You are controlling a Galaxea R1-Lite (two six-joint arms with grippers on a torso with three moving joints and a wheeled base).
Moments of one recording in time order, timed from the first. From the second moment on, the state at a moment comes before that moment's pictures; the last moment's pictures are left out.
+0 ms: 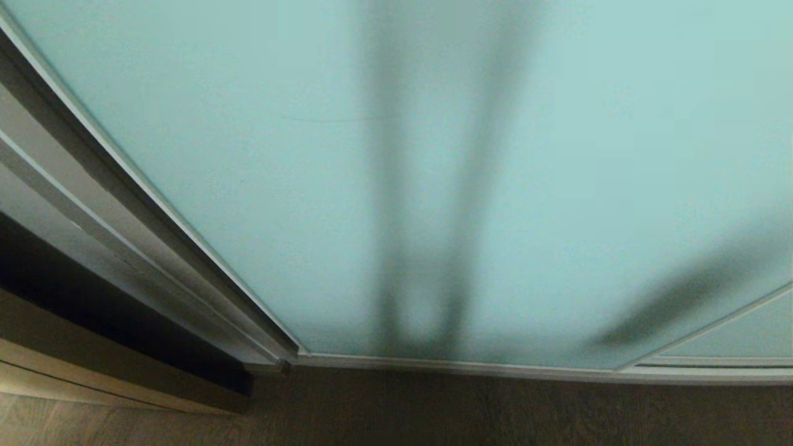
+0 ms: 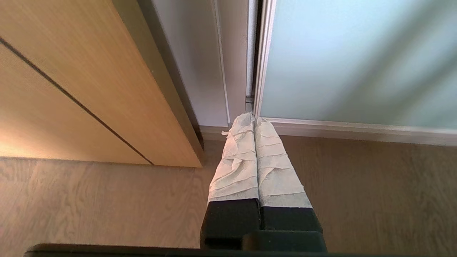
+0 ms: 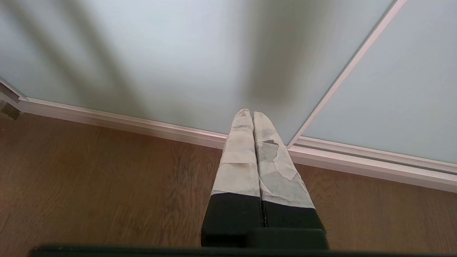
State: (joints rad) left arm 0.00 0.00 -0.02 0.04 0.00 0.04; right arm 0.01 0.00 0.00 0.00 0.01 -0.06
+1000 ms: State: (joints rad) left arm 0.00 0.01 -0.30 -0.16 -0.06 0.13; right arm 0.01 0.00 0.00 0.00 0.01 -0.06
